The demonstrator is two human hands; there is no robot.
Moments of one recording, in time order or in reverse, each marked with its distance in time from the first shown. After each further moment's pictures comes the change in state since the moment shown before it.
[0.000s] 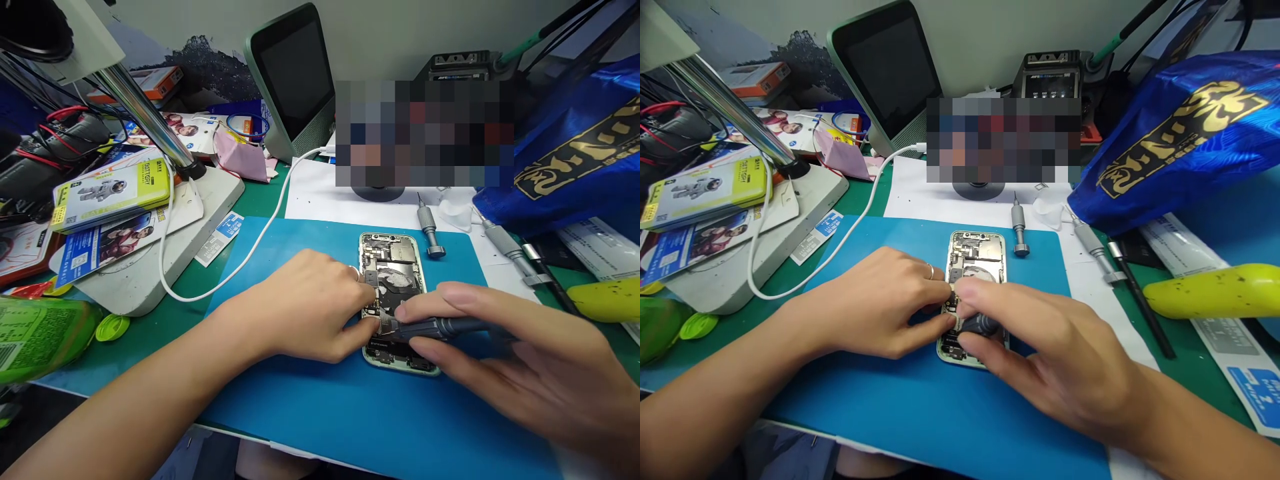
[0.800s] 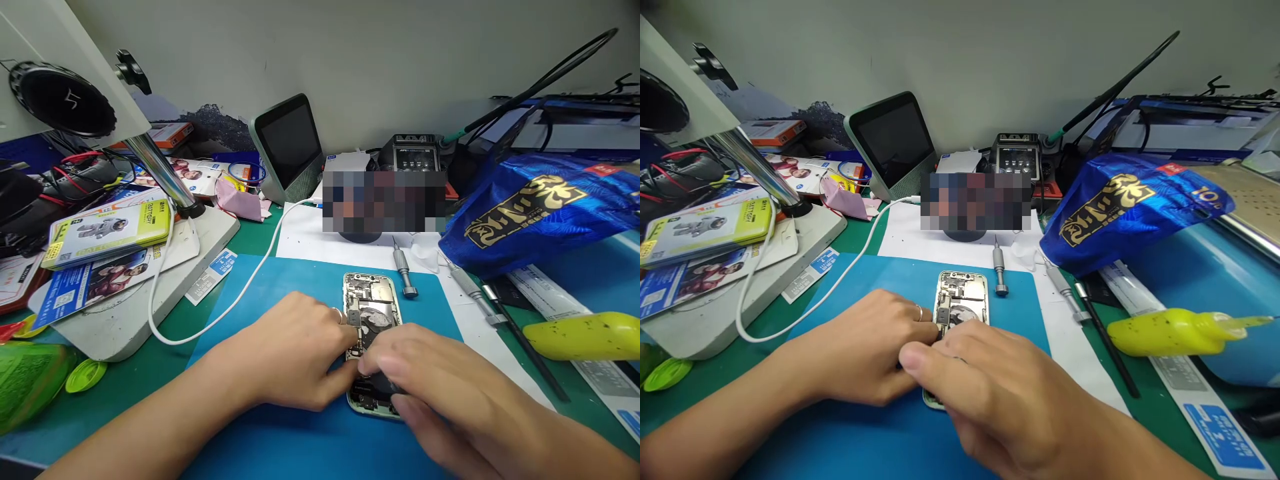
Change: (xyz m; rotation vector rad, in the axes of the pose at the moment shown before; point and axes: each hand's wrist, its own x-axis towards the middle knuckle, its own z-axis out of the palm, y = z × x) left_hand 0.000 0.000 0.004 -0.040 0.024 0.005; right_hand 0.029 -0.011 -0.008 0.108 -0.145 -0.215
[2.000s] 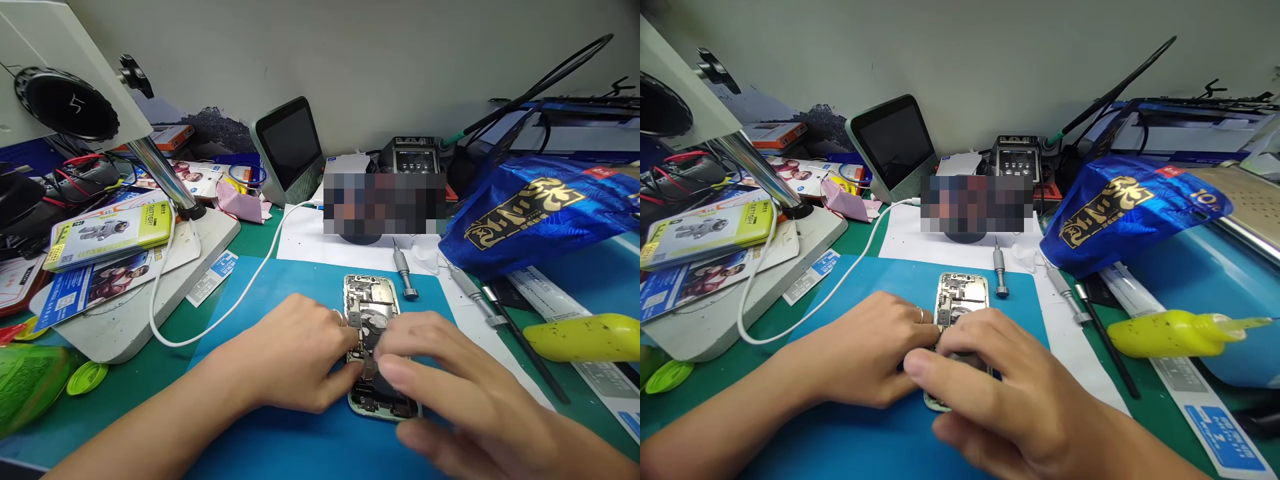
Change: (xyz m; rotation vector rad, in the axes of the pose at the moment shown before) left_hand -0.001 0.001 0.000 -0.004 -0.007 0.005; right_hand -0.004 0.001 -0.004 -0.053 0.048 -0.022
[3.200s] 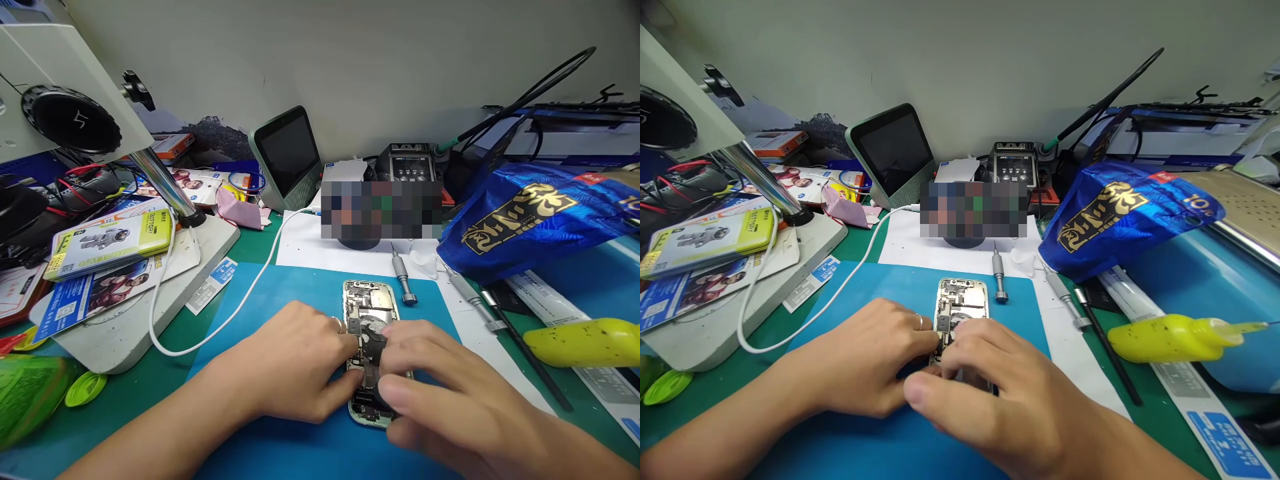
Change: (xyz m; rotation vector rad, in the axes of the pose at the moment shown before) left_hand 0.001 0.001 -0.003 -0.001 -0.011 -0.005; right_hand 0.001 0.003 0.002 -0.050 0.049 -0.034
